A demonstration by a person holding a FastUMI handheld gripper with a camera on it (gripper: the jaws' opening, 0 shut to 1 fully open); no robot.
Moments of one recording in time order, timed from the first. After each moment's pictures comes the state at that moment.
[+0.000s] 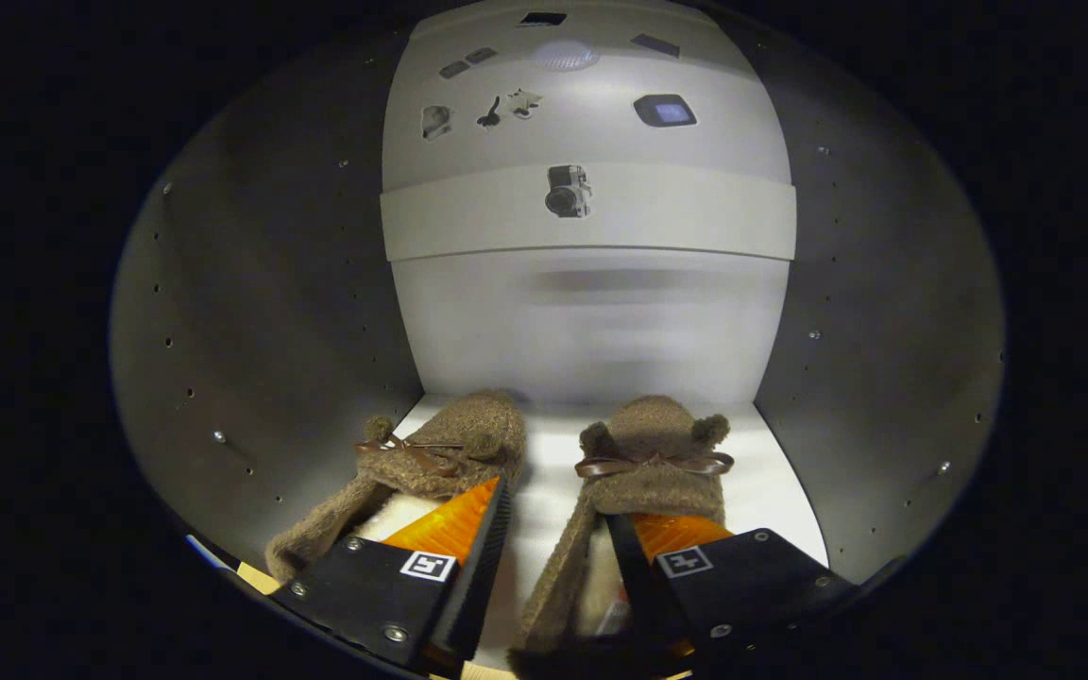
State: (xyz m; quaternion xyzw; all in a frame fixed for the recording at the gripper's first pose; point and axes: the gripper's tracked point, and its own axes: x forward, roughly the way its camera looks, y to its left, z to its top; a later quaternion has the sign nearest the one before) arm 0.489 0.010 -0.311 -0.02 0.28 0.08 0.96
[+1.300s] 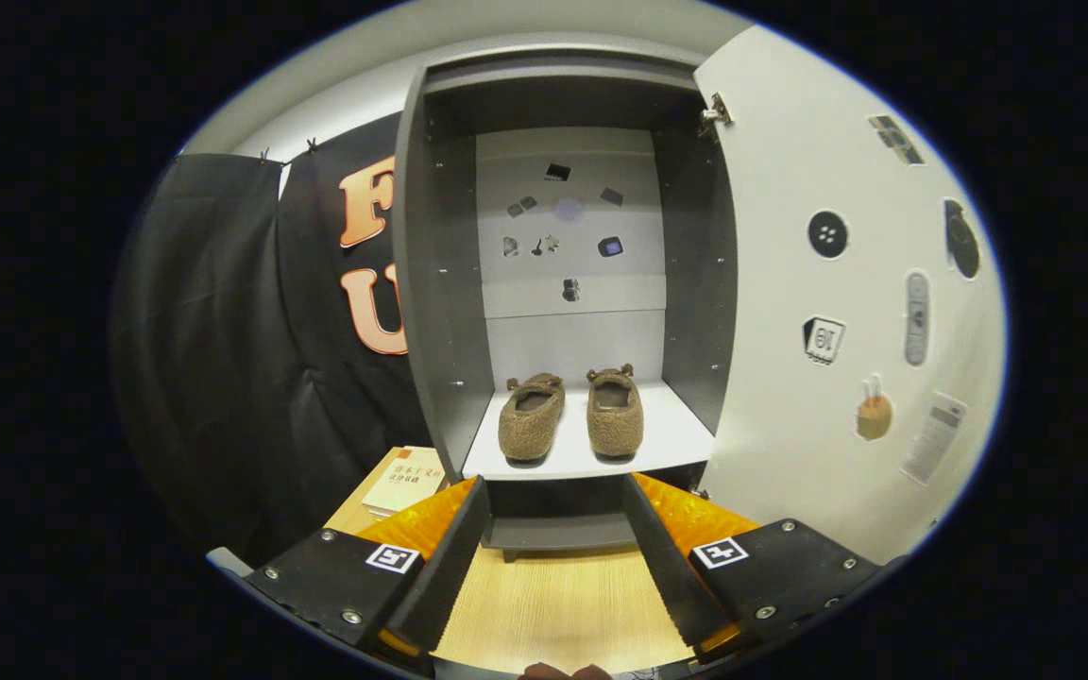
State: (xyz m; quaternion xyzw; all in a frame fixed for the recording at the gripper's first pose) arm 0.174 0.026 -0.178 0.00 0.19 0.02 0.98
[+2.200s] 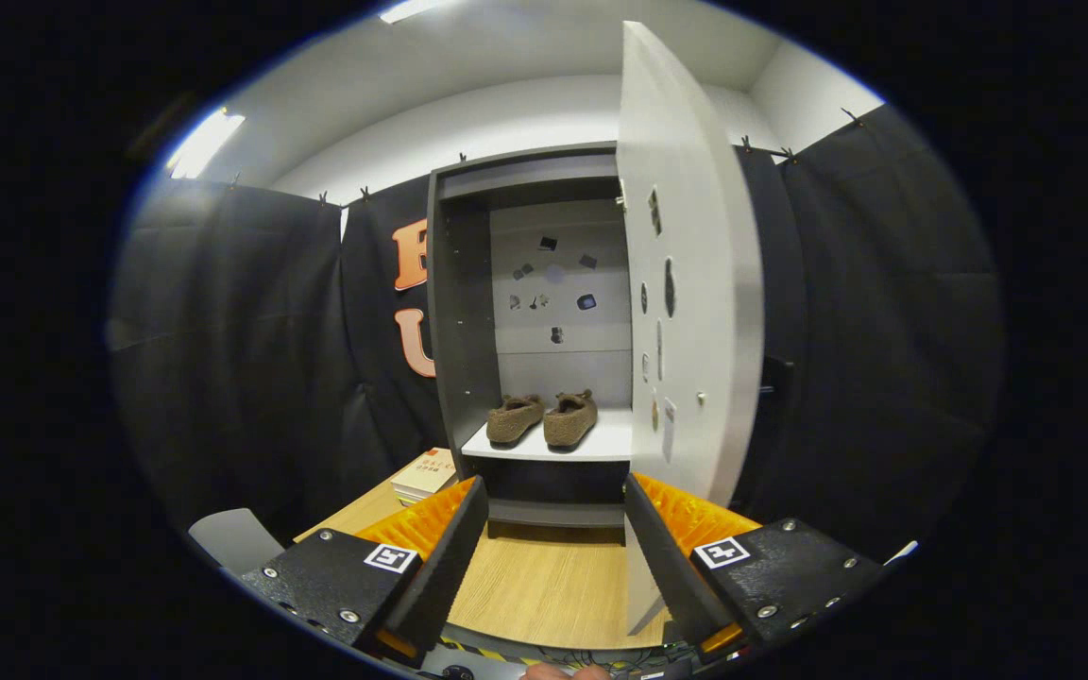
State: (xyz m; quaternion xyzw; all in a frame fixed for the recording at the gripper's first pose) arm 0.021 -0.127 -0.113 0.01 0.12 0.10 0.99
